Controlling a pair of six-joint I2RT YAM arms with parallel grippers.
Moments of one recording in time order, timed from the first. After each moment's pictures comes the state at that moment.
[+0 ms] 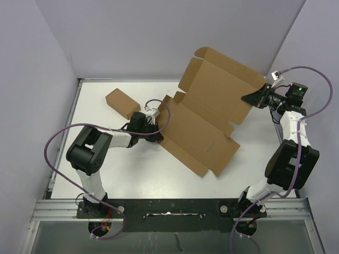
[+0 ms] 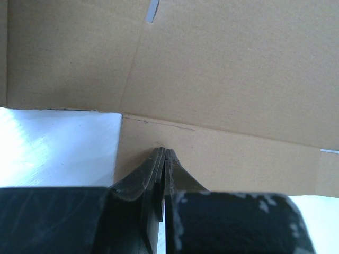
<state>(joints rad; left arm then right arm) -0.47 1.85 0.85 0.32 0.40 -0.32 -0.42 1.60 1.28 -0.19 -1.16 0.17</state>
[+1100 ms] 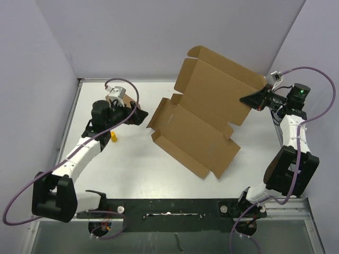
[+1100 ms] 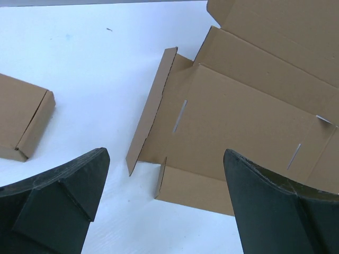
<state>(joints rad) -0.24 1.24 0.79 0.20 0.40 -0.33 -0.42 1.53 1.23 -0.11 -1.35 0.09</state>
